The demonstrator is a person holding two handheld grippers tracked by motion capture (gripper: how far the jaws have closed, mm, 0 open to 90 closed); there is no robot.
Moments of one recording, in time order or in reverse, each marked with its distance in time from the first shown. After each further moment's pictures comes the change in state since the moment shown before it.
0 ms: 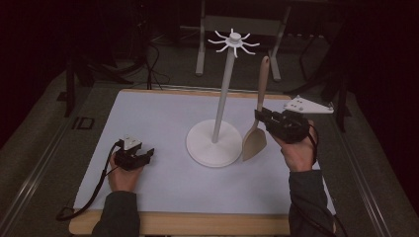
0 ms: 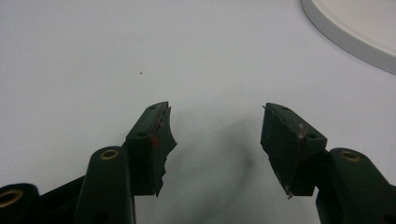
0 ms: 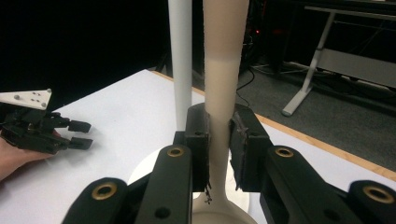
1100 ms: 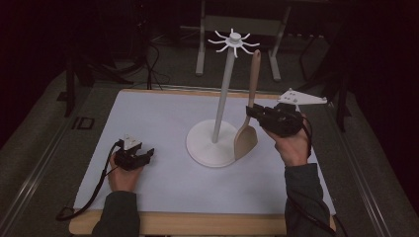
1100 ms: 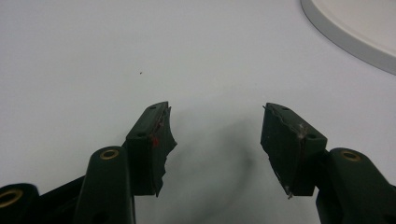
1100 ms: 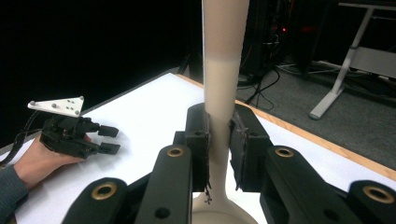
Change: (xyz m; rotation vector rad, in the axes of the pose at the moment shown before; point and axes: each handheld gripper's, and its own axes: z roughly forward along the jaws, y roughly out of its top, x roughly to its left) left arm 0.000 0.000 0.000 0.001 -0.002 0.000; right arm 0.006 0.017 0.012 0.010 0.099 0.017
